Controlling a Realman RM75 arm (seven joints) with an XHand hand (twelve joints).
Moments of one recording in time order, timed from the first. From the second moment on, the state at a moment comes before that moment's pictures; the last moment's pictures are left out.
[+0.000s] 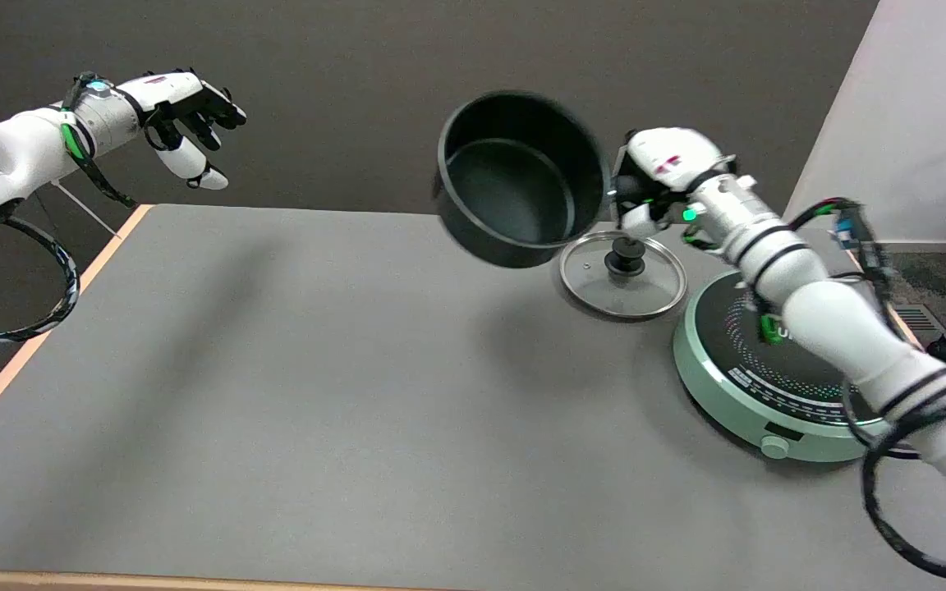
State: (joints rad) arm 0.25 -0.88 -1.73 1.44 1.37 0.08 -0.57
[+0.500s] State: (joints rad) arm -0.02 -0.75 -1.36 1.58 1.43 -0.01 -0.55
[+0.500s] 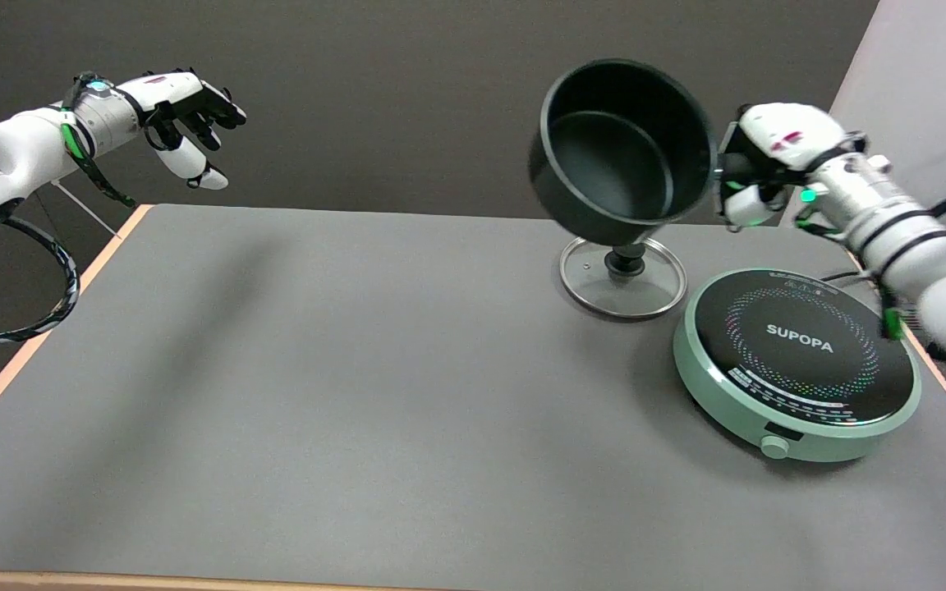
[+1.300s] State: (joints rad) arm -0.51 -0.67 -0.67 1.62 1.63 -0.43 -0.47
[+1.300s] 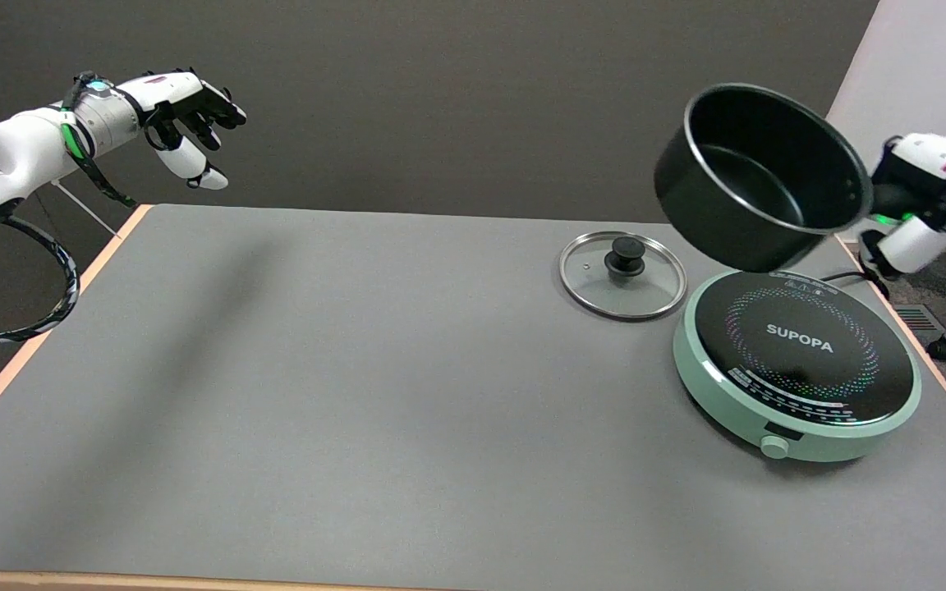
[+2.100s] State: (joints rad) arm -0.70 -0.64 -0.34 1.54 1.57 -0.79 -0.43
